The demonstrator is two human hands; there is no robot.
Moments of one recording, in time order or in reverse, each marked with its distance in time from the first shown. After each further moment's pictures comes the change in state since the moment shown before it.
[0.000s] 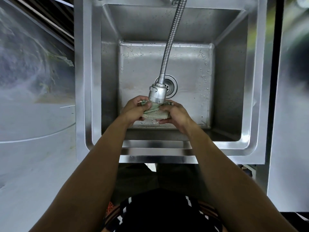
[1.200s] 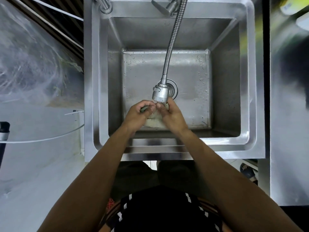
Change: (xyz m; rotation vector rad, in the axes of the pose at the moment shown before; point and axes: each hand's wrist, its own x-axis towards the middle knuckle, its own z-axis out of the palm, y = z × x) left_hand -0.049 0.000 0.003 0.020 0.000 0.337; right_hand -0.037 0.009 0.037 -0.294 0.128 -0.479
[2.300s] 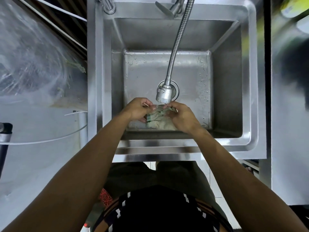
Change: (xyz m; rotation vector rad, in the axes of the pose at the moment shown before) left_hand 0.040 0.016 -0.027 0.367 -0.171 -0.242; right_hand 0.002 -0.012 -0.030 -0.349 -0.091 0.084
